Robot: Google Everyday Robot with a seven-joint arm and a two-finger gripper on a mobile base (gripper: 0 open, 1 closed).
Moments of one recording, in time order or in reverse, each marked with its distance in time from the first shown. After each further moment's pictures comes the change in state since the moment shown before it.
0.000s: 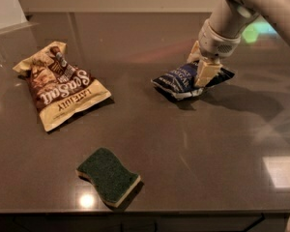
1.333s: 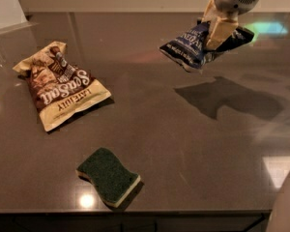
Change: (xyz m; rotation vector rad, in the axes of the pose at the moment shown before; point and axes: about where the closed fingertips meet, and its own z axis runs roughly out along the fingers) arm -0.020 -0.016 -0.111 0.083 -0.015 0.040
